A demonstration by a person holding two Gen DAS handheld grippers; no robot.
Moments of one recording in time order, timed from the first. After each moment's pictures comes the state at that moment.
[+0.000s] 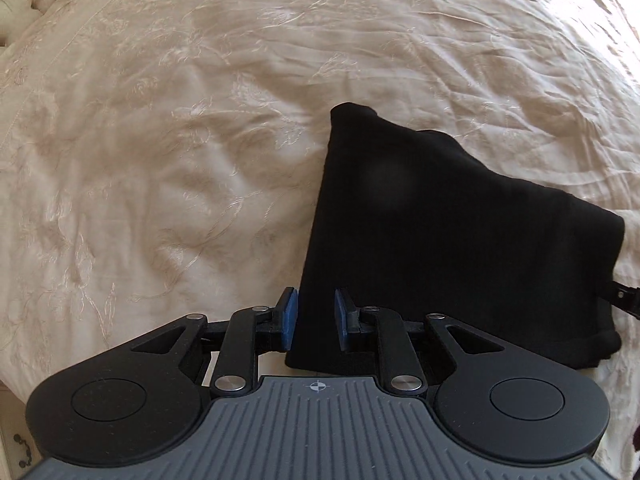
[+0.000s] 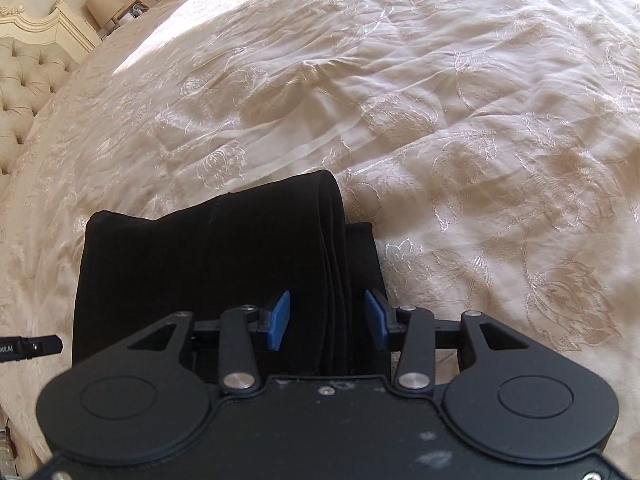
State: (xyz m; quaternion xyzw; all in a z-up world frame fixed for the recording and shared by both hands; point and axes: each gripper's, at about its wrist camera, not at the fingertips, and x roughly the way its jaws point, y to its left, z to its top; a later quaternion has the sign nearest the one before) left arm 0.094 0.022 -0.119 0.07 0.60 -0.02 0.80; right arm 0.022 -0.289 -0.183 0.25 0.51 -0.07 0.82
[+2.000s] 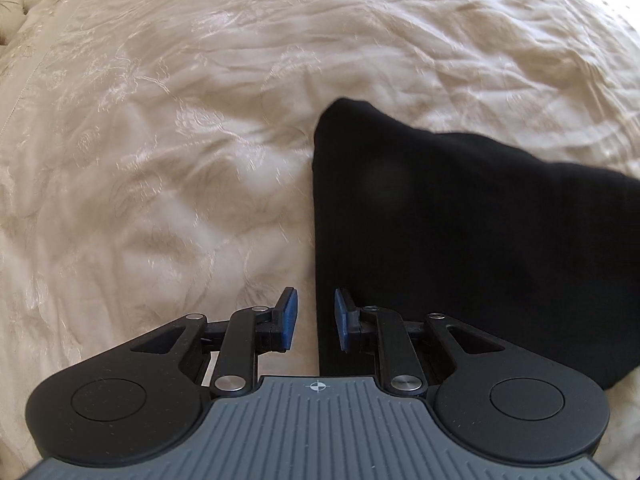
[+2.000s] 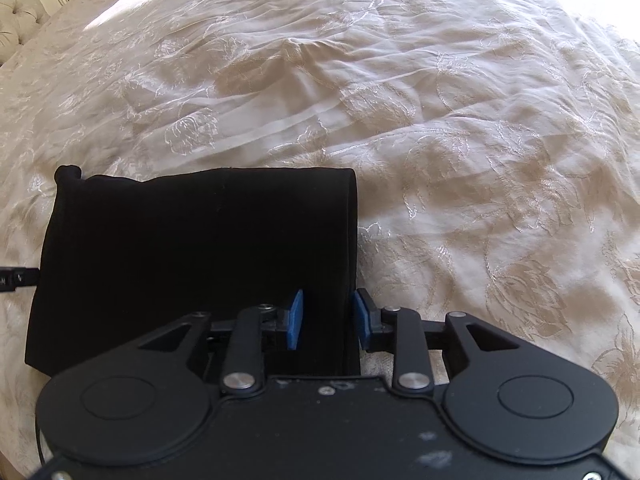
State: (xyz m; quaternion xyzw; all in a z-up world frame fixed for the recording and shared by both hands) left arm 0.128 0.004 -0.168 0.17 0.60 -0.08 0.78; right arm 0.027 -0.270 -0.176 0.16 0.56 -0.11 0.81
